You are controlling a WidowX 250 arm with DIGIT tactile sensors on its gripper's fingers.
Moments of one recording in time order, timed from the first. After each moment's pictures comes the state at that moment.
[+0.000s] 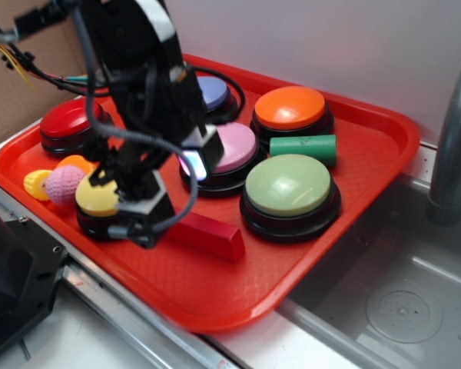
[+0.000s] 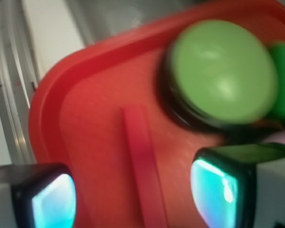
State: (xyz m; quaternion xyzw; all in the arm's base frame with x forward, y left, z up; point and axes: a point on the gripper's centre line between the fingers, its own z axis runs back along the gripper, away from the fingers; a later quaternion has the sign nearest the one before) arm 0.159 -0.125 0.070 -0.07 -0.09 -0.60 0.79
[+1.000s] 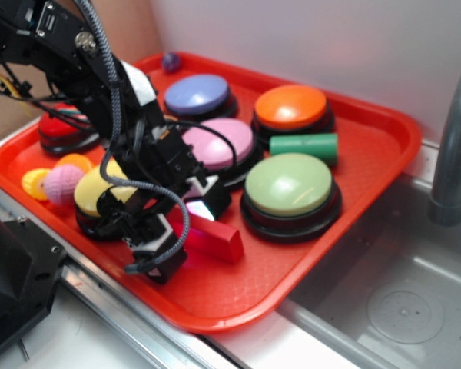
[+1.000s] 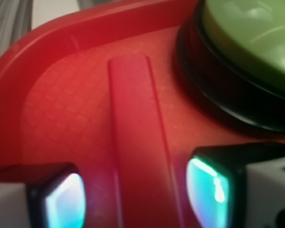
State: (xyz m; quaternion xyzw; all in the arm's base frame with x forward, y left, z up) arm 0.160 -0.109 0.018 -0.14 -0.16 -0.59 0.78
